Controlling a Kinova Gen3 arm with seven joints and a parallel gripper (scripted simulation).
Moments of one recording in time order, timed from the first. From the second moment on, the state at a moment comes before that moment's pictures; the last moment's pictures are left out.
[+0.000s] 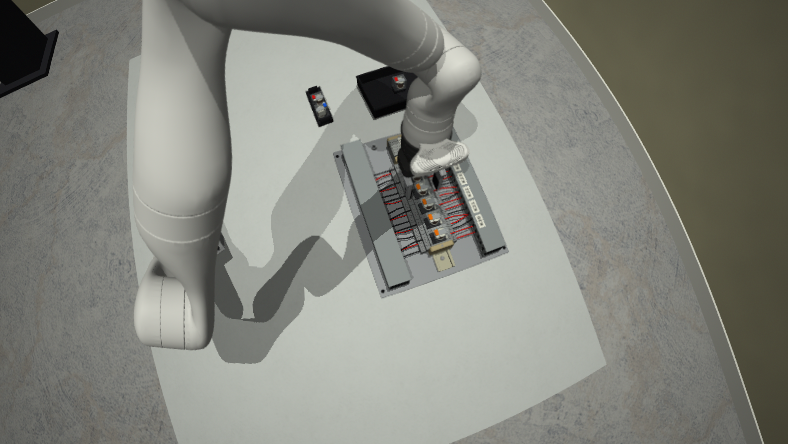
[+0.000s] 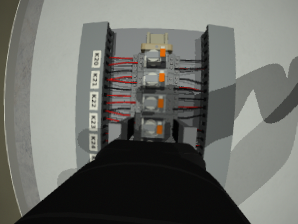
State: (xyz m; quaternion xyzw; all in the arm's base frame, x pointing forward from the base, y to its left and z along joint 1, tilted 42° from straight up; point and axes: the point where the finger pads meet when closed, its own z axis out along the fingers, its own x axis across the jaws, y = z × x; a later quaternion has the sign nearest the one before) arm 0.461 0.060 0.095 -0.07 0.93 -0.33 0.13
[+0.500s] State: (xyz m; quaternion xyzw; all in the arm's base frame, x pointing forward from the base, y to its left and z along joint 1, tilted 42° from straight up) arm 0.460 0.061 0.097 -0.07 0.93 -0.33 0.13
